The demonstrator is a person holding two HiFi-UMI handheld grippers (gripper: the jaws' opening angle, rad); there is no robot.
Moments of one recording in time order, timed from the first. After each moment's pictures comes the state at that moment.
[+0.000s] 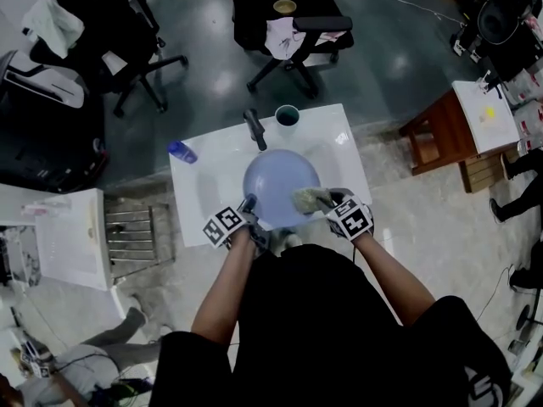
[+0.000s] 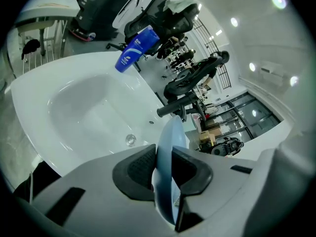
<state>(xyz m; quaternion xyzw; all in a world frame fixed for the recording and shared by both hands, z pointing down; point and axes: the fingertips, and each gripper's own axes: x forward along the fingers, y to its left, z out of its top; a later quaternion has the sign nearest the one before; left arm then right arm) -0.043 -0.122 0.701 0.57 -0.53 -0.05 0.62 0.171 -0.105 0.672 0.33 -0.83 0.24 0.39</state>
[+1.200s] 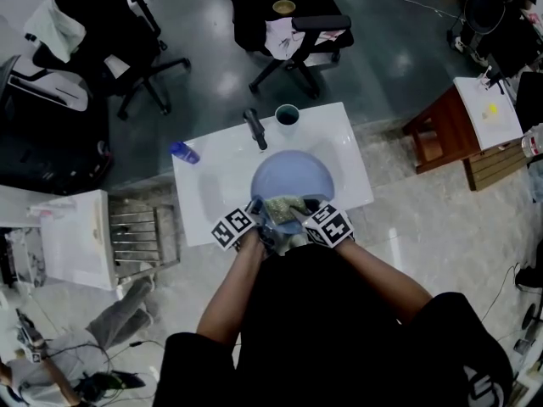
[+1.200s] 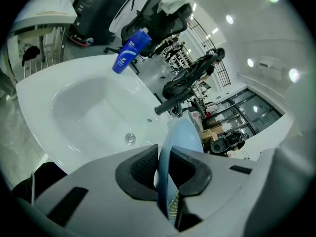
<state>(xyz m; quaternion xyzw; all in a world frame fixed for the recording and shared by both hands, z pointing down) -0.025 -0.114 0.691 0.58 -0.55 -0.04 0.61 0.084 -0.084 0.643 0.27 -0.87 0.26 0.31</state>
